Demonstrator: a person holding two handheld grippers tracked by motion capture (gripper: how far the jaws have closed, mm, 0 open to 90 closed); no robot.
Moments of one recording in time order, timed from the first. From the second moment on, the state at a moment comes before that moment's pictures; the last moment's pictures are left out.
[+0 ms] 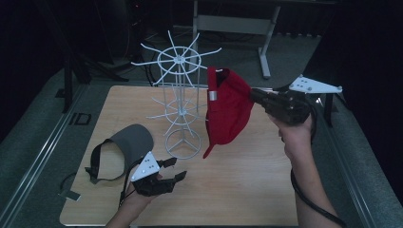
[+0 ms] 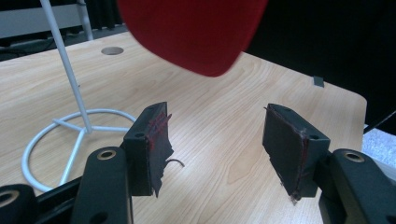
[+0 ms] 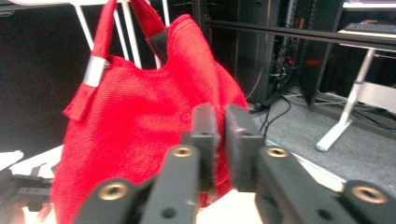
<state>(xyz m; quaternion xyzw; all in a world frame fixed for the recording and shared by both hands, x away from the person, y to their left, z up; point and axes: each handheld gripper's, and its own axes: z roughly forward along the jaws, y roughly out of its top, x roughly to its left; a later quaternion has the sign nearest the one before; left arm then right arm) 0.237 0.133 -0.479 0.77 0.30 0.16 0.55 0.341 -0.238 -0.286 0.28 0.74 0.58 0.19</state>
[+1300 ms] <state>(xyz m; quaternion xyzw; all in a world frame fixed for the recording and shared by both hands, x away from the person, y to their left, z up) 0.229 0.180 -0.500 0.76 0.35 0.20 0.52 0.313 -0.312 -0.416 0.36 0.74 0.53 0.20</state>
